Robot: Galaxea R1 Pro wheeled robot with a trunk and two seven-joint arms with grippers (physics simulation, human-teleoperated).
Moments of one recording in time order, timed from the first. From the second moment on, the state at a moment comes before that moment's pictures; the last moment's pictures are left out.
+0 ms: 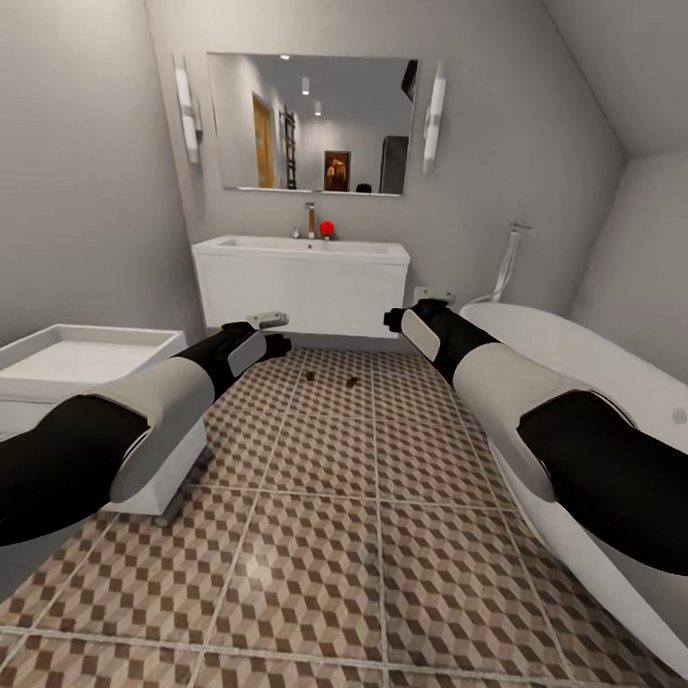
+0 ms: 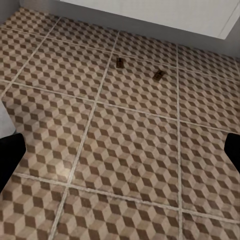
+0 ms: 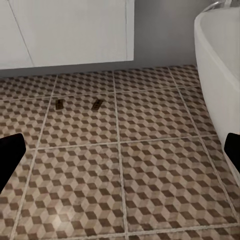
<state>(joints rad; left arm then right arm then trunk) -1.49 -0.11 -0.37 -0.10 0.61 0.35 0.28 -1.58 0.17 0.50 -0.13 -0.65 0.34 -0.36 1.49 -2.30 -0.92</state>
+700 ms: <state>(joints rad) -1.49 -0.11 -0.37 -0.08 0.61 0.34 0.28 -1.58 0.17 0.50 -0.13 -0.65 0.34 -0.36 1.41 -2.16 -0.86</state>
